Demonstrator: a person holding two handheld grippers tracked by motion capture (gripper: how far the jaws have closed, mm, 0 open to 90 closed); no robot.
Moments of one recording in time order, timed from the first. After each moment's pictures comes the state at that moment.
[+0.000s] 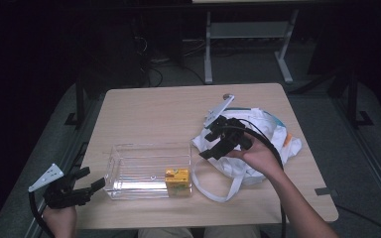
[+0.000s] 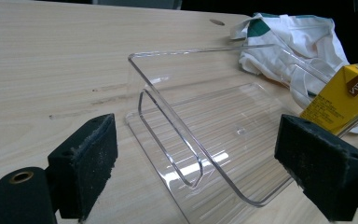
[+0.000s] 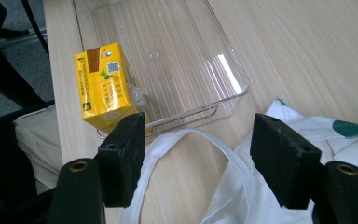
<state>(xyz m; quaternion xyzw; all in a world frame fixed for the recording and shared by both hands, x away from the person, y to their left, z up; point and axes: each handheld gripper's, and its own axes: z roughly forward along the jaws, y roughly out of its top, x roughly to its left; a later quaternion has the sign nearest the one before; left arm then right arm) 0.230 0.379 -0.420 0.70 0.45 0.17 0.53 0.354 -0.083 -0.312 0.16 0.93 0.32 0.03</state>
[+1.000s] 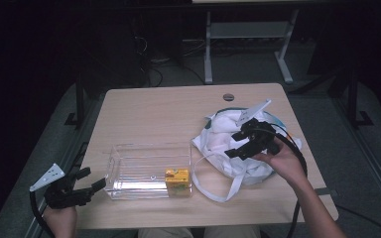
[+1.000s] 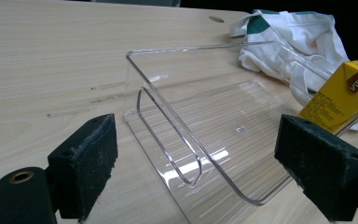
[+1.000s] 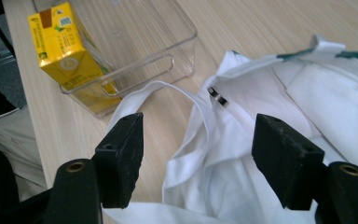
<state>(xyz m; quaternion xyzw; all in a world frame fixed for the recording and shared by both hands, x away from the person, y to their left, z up) 0.230 0.378 -0.421 0.70 0.45 0.16 0.52 0.346 -0.154 -0.324 0.24 0.91 0.33 0.05</state>
